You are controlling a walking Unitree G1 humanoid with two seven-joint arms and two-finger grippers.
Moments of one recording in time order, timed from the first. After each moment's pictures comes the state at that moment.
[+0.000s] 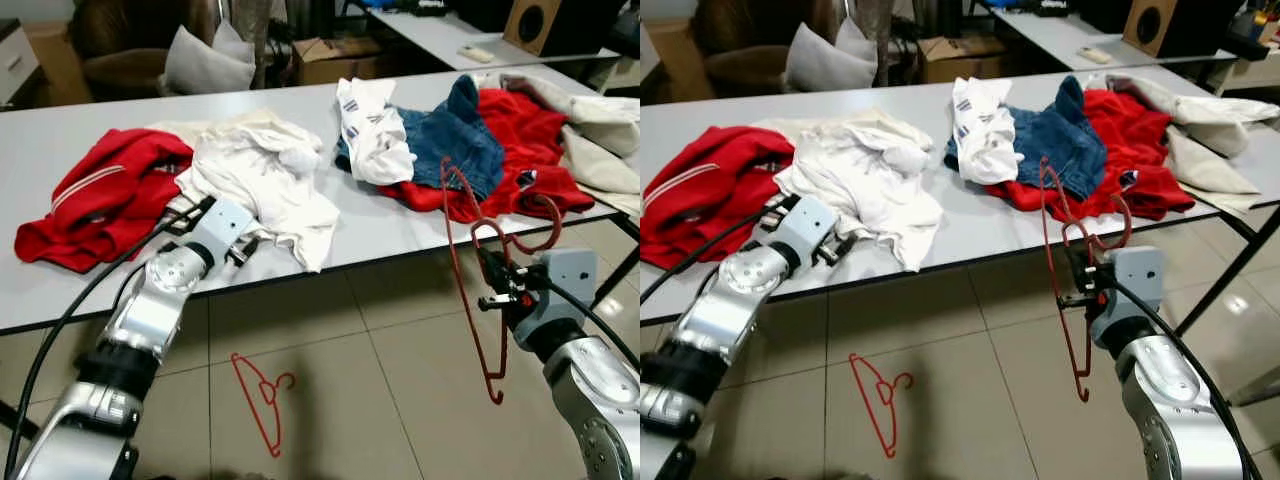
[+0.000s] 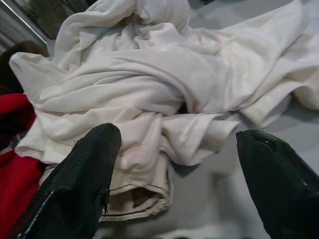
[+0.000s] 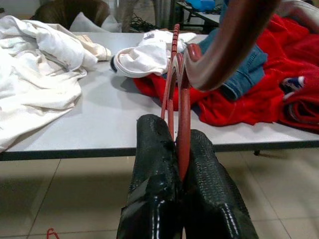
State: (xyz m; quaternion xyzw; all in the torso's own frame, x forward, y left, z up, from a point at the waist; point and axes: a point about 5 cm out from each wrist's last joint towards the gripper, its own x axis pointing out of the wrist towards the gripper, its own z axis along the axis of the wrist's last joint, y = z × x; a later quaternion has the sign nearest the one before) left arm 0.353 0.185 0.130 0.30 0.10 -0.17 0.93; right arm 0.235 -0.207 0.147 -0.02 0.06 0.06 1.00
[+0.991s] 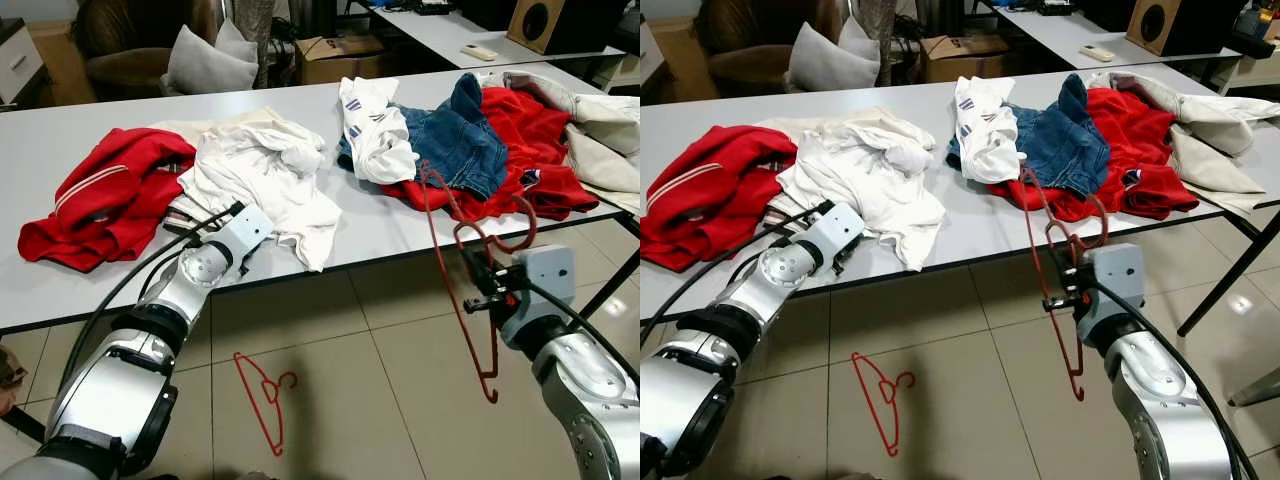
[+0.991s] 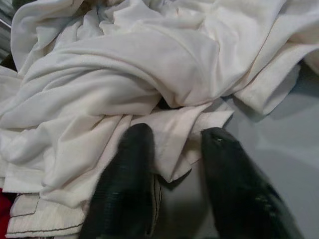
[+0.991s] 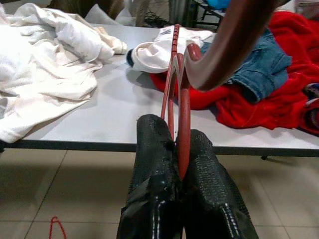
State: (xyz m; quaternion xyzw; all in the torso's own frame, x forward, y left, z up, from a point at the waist) left arm 0.374 0.173 0.105 0.37 0.13 -0.18 0.90; right arm 0.237 -0.198 0.146 -0.04 0.06 0.09 0.99
